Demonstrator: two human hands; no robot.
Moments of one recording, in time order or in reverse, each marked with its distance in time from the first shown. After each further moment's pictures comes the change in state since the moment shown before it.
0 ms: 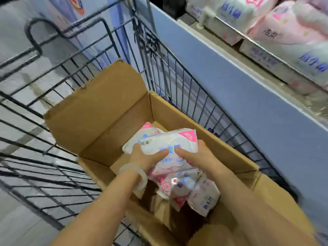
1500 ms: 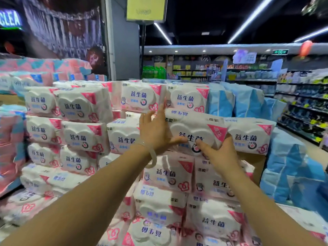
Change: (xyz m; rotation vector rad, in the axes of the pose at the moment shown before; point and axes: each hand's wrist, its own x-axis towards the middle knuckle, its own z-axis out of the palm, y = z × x) left_hand -0.416 0.477 0.393 0.713 0.262 1.569; right_hand -0.438 -0.088 -0.515 0.167 1.221 -0.711
